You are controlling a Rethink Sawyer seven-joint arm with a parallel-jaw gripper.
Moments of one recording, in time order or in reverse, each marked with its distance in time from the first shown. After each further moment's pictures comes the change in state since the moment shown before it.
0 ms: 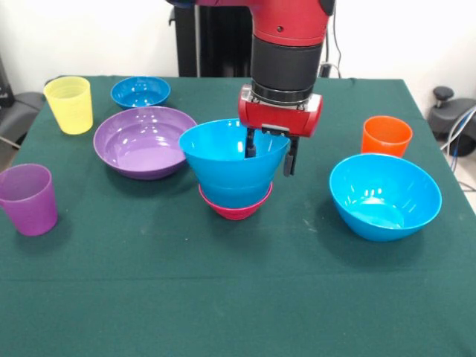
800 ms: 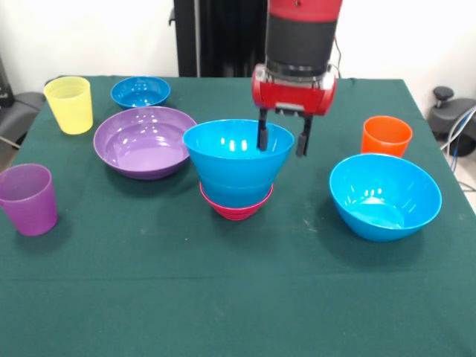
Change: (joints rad) arm 0.013 -0.092 -0.002 0.104 0.003 -0.040 0.000
